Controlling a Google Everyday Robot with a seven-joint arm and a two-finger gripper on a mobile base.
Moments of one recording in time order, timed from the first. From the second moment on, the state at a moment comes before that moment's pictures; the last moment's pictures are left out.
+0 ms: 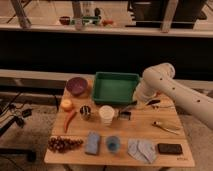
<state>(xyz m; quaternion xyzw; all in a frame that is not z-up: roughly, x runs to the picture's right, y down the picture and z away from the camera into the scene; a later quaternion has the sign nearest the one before) 0.177 0.057 0.784 -0.24 -0.12 -0.12 0.96</state>
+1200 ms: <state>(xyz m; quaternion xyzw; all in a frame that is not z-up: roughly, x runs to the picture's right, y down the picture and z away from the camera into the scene) 0.140 -0.029 0.829 -0.22 -0.15 -0.12 0.96</state>
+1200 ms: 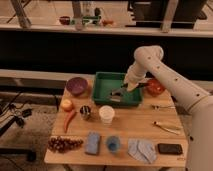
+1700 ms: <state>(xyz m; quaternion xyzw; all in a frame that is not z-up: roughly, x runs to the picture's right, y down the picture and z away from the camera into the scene) 0.107 -0.067 0.866 -0.19 -0.18 -0.10 0.96</state>
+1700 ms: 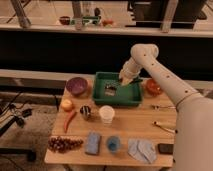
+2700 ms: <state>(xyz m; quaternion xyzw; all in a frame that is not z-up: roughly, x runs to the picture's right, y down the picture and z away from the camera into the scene) 0.100 -0.065 0.935 -0.19 -0.20 -0.09 0.96</state>
